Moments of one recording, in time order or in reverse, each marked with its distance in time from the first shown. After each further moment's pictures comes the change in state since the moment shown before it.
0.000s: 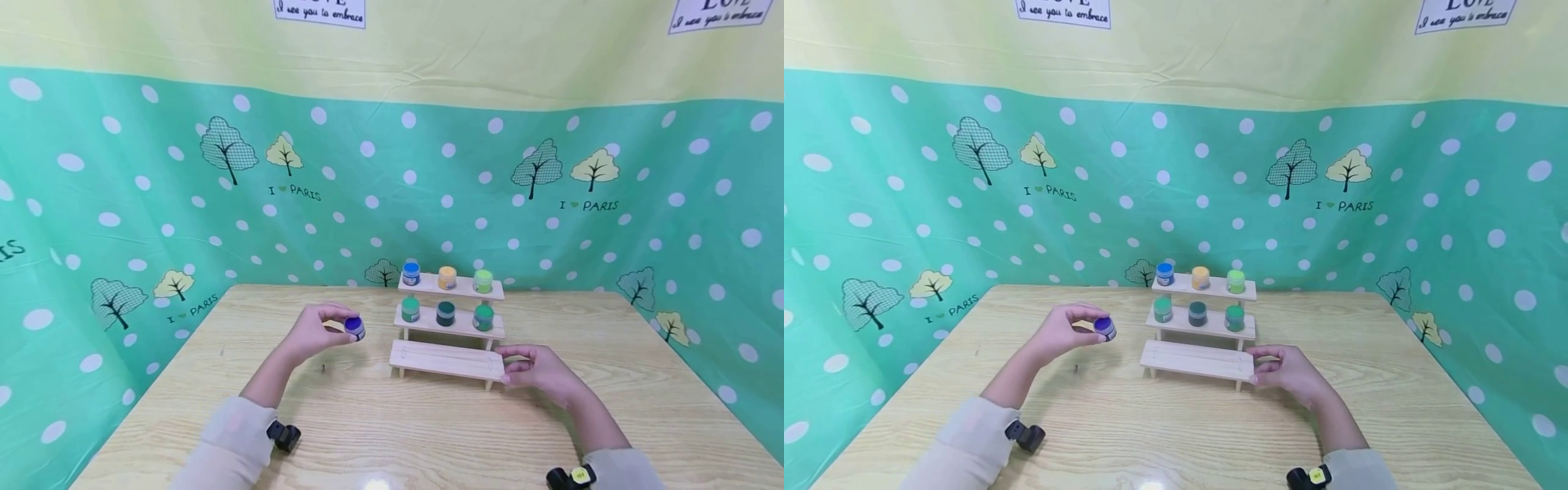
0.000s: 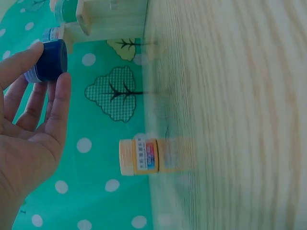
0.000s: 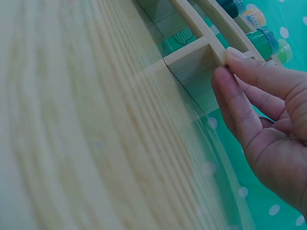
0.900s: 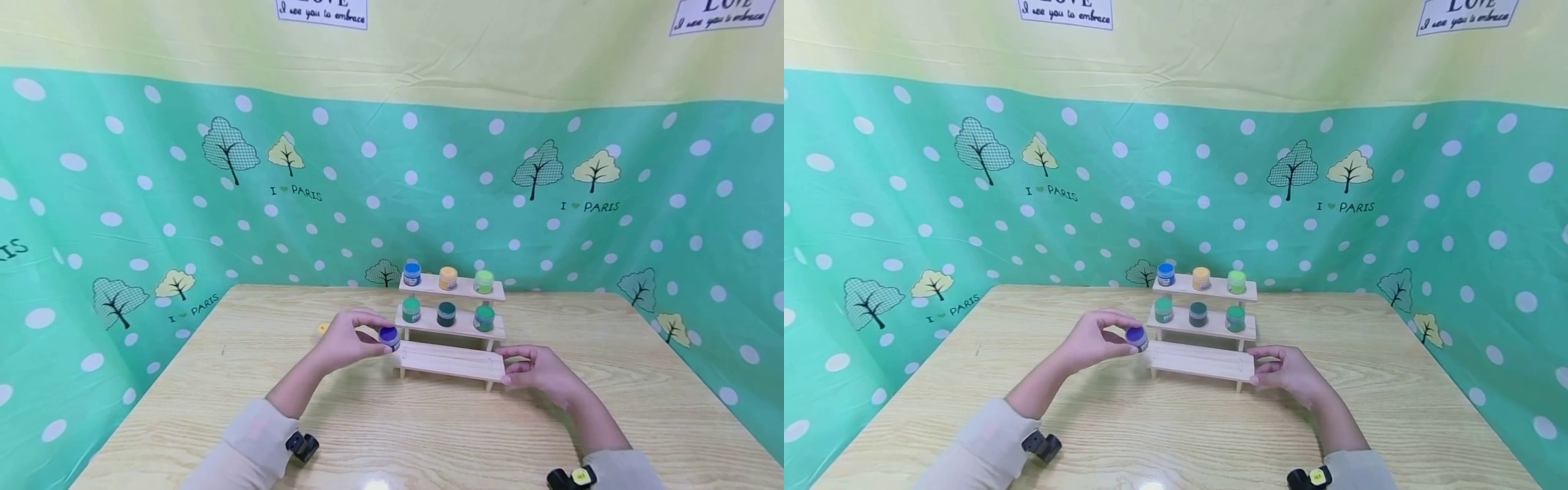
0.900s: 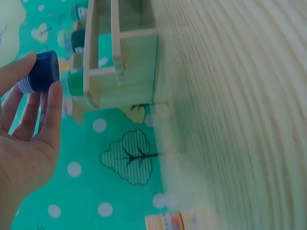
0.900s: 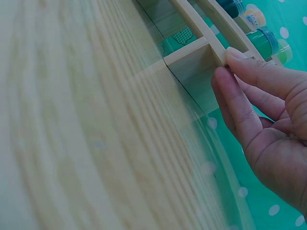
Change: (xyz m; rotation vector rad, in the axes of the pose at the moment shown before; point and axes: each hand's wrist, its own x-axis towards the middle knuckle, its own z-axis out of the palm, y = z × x) left_hand -0.001 0.034 0.050 -0.034 -0.081 0.115; right_hand 0.001 0.002 -0.001 -0.009 -0.003 -0.012
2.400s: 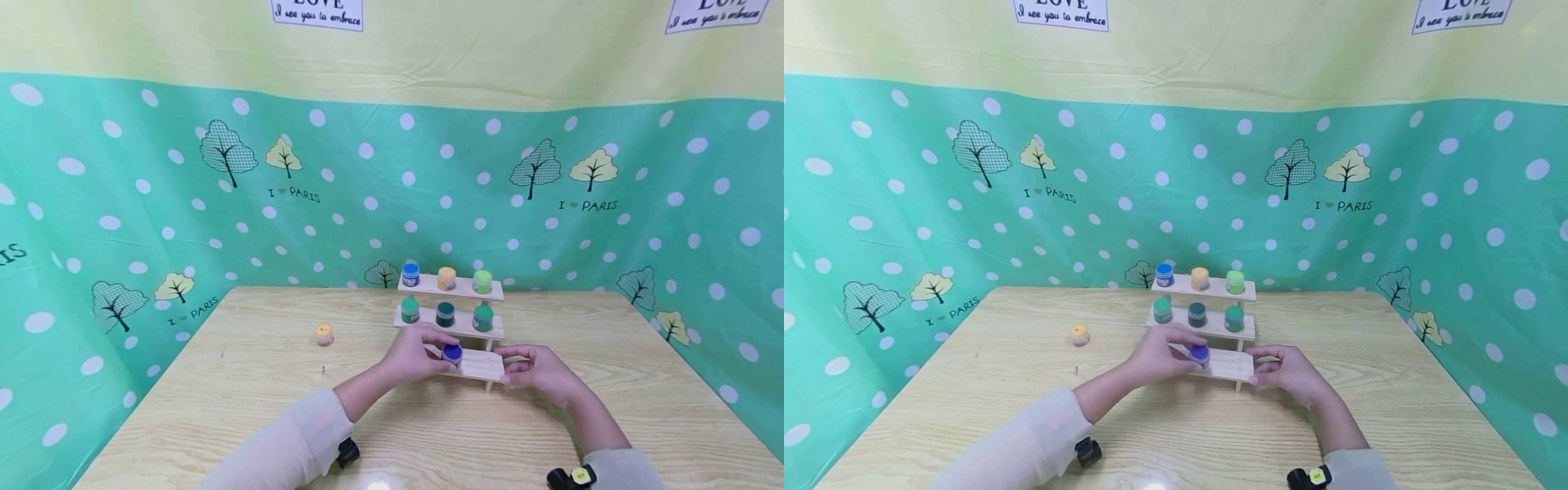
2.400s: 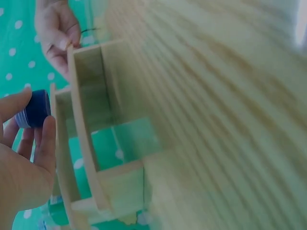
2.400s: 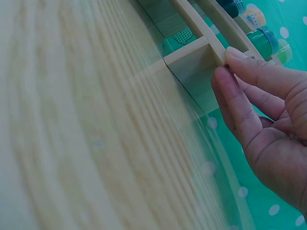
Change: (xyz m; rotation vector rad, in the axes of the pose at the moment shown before) left_hand 0.032 0.013 0.099 0.096 -0.080 0.045; right_hand 0.001 0.000 0.000 0.003 0.001 0.002
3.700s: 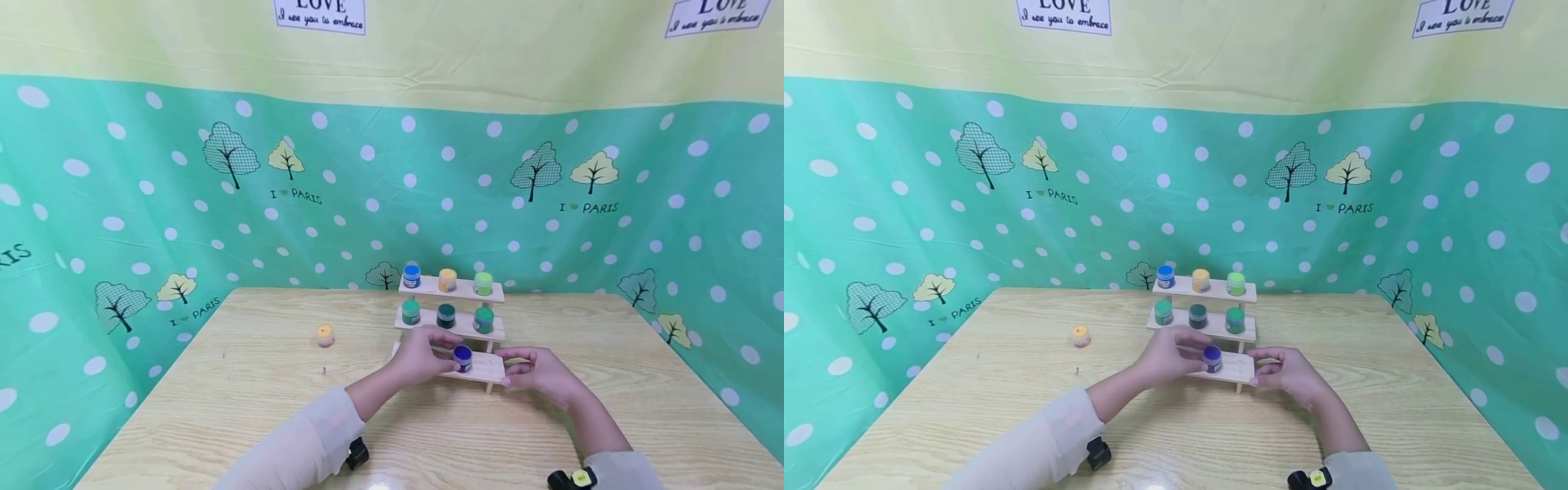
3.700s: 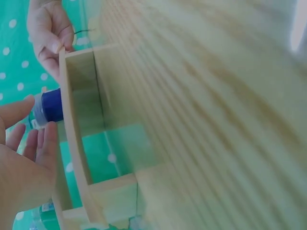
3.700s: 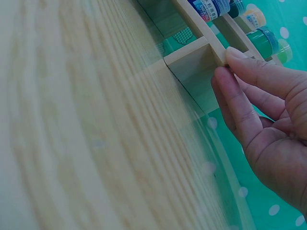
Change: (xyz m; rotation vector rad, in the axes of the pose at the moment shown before) left_hand 0.009 -0.007 0.013 -0.063 0.011 -0.093; right_hand -0.001 -0.002 0.002 -0.001 0.014 0.013
